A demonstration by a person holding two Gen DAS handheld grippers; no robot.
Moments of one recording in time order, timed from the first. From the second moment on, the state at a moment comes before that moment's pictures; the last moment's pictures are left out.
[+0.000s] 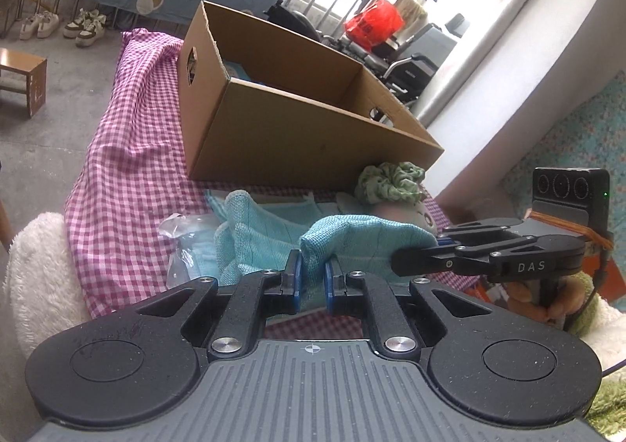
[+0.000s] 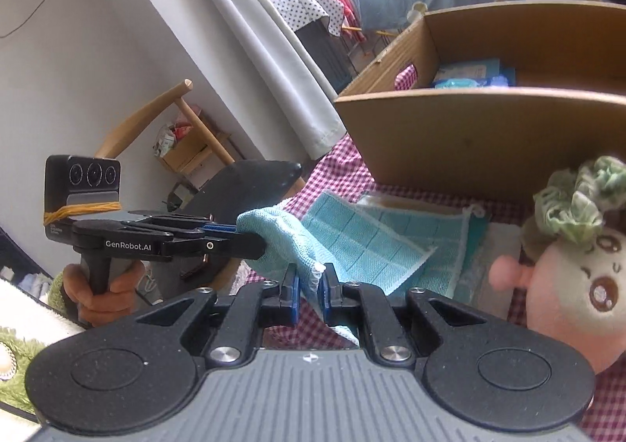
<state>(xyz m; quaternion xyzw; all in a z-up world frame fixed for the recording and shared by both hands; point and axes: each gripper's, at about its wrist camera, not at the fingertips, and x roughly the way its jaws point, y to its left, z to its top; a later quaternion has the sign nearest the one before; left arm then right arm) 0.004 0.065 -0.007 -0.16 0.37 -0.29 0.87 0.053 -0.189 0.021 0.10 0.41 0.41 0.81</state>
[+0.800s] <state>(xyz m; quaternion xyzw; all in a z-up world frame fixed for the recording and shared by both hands) 0.070 0.075 -0.045 -0.20 0.47 -0.22 0.83 0.110 -0.196 0.024 0.08 0.45 0.27 0.85</state>
